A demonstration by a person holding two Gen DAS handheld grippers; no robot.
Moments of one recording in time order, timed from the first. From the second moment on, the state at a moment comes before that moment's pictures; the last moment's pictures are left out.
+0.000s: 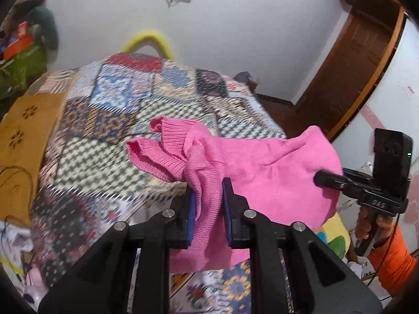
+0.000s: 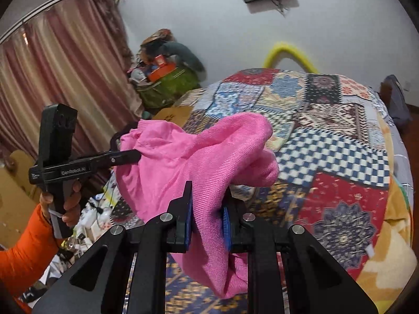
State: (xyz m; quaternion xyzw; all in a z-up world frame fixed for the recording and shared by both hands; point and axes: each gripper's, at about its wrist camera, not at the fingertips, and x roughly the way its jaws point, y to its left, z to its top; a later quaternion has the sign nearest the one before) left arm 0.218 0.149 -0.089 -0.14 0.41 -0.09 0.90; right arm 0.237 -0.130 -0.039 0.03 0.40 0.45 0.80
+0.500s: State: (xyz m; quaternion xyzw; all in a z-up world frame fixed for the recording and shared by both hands) left arm 0.226 0.192 -0.218 -0.17 0.51 -0.03 0.85; right arm 0.245 -0.083 -0.136 -0.03 0.48 0.41 0.77
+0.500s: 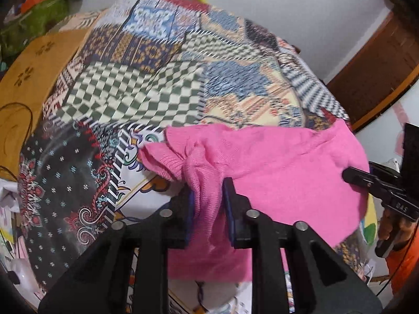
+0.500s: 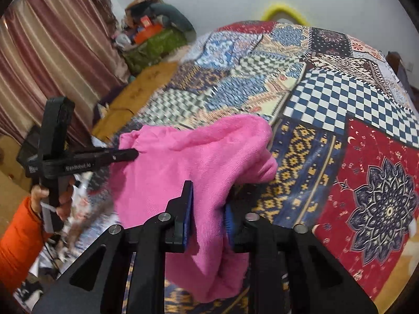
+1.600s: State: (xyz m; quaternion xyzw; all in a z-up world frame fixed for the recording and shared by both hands) left arm 0.226 0.168 -0.221 -0.11 0.49 -0.01 0.87; right arm 0.252 -0.027 -0.136 -0.08 0.46 0.47 0.75
